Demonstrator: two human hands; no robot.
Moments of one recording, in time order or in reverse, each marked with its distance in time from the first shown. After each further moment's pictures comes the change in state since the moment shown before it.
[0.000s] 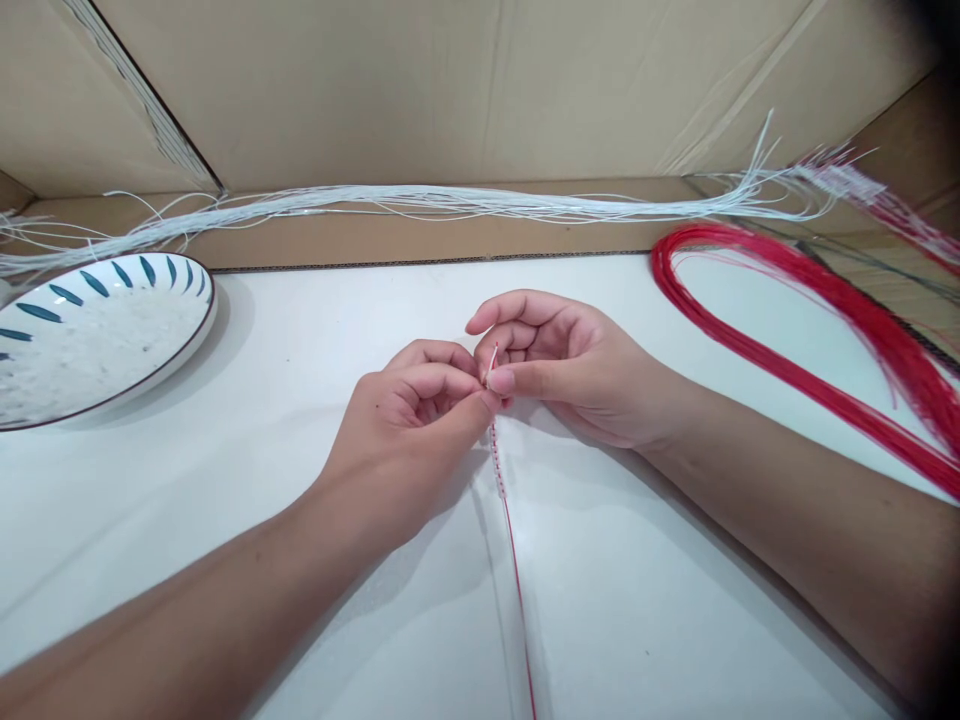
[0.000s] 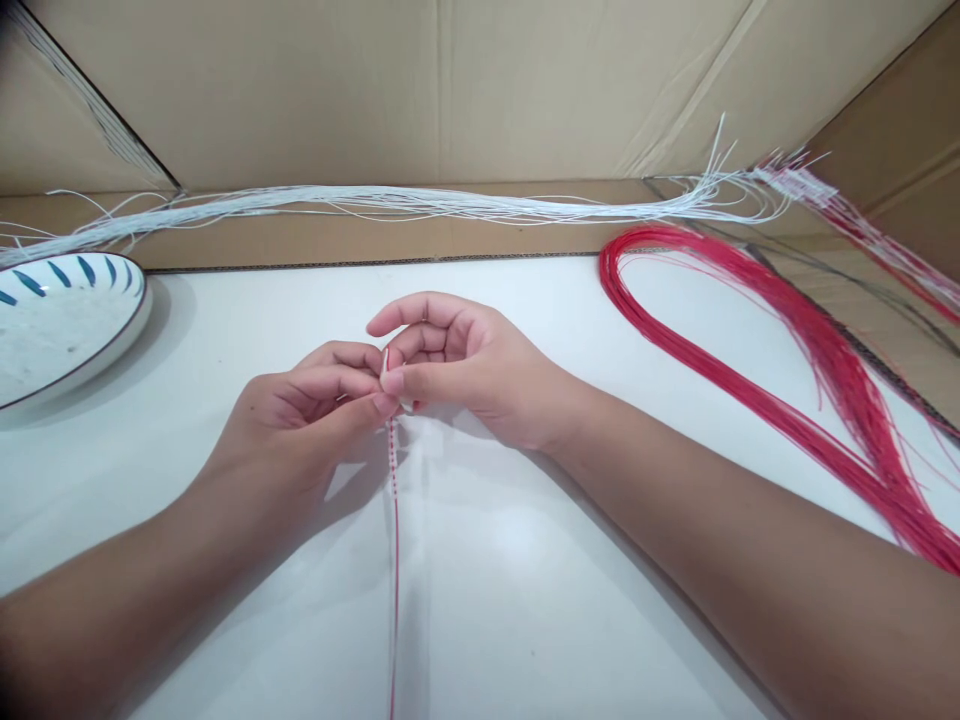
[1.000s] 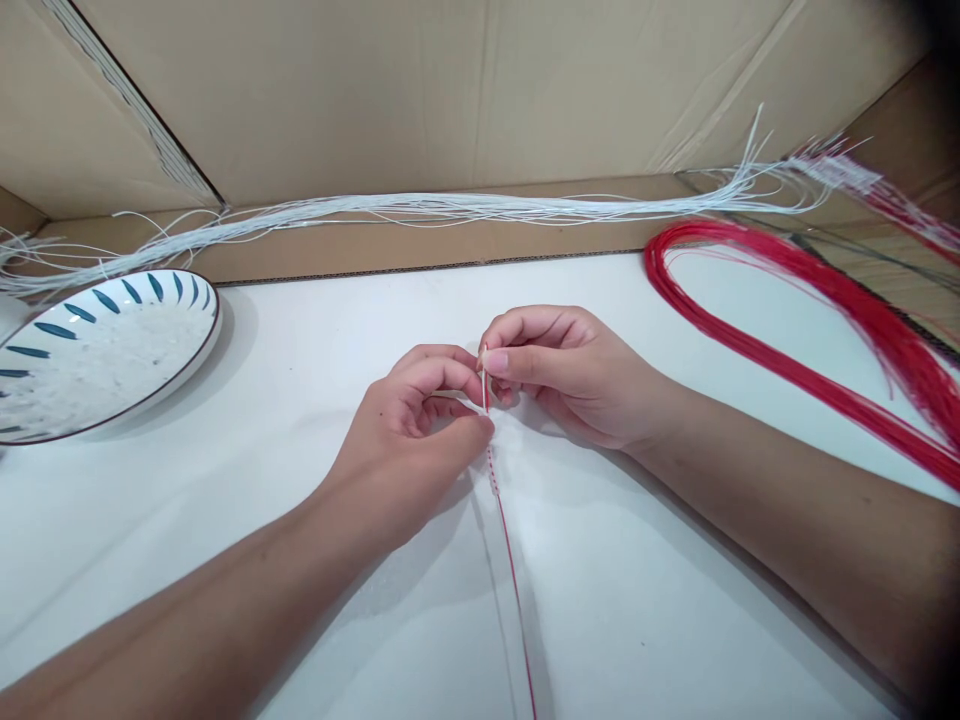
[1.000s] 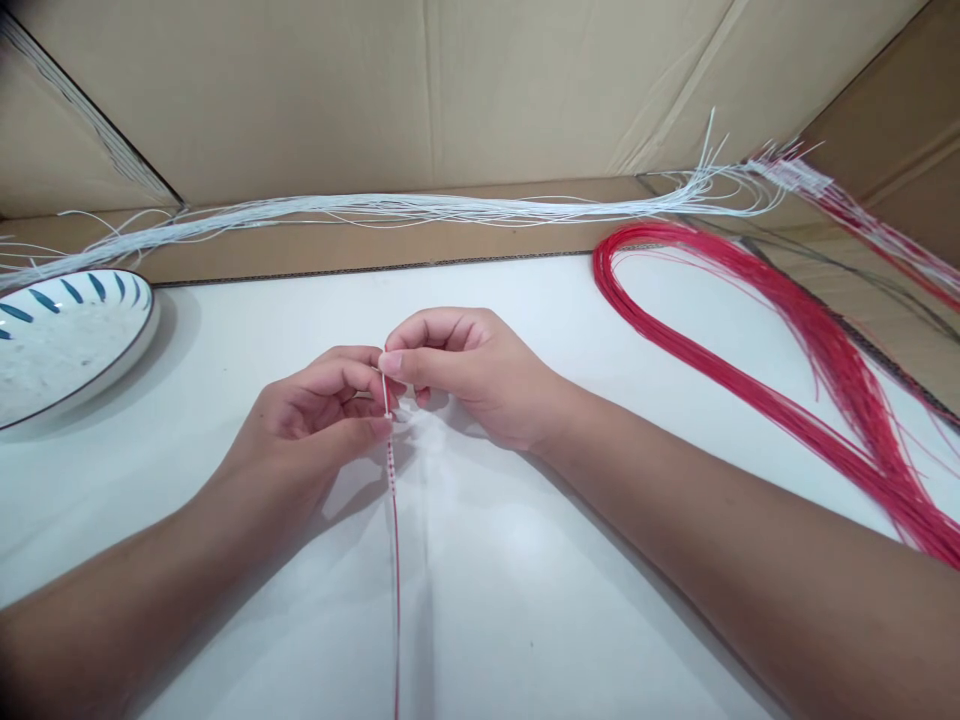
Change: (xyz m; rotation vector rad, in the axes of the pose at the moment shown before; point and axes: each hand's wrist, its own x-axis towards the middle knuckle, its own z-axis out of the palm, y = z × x) left_hand -0.004 0.003 0.001 -0.109 -0.107 0.010; right_hand 0.000 -0.001 0.003 -0.082 0.108 -0.016
